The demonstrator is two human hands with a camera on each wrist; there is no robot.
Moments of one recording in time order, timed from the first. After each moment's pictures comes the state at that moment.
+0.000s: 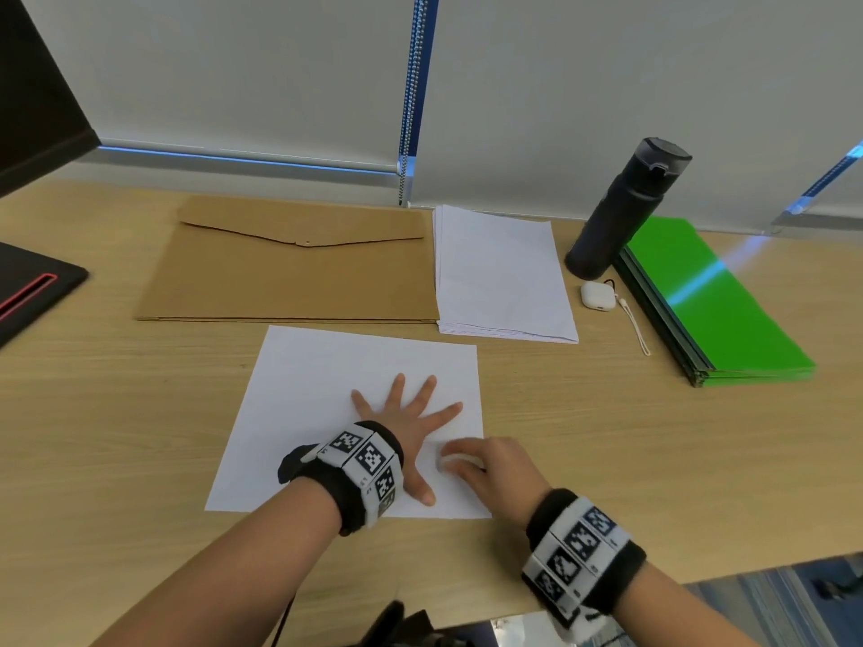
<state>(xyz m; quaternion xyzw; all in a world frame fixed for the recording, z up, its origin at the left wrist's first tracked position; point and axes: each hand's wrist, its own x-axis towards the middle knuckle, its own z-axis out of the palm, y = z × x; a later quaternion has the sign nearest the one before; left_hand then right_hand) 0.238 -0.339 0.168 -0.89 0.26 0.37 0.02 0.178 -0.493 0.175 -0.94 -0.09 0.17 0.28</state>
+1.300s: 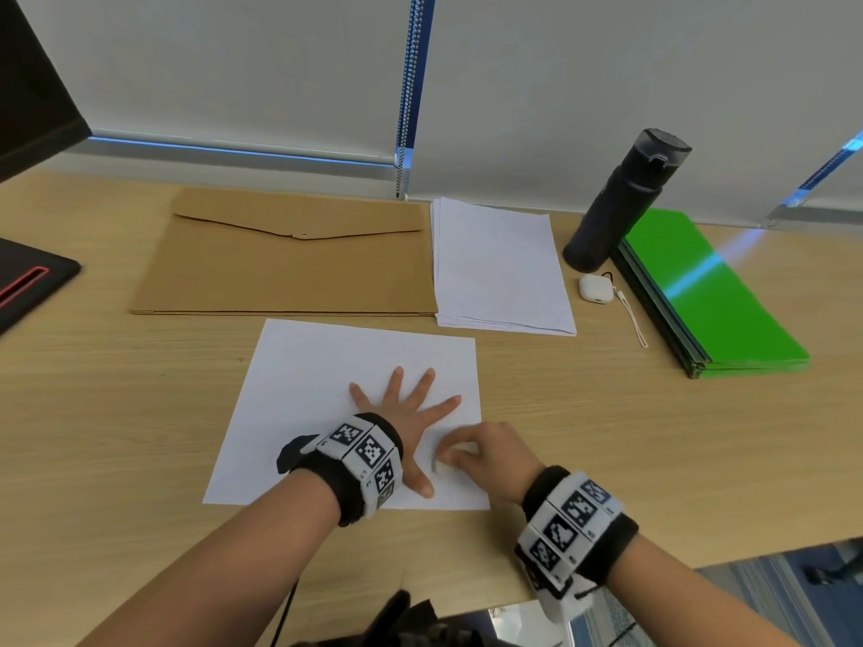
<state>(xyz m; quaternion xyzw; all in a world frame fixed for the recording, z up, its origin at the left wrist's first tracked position) 0.238 -0.339 0.168 -0.89 0.26 0.37 0.02 0.189 -0.489 0.179 -0.93 -0.05 0.23 0.28</state>
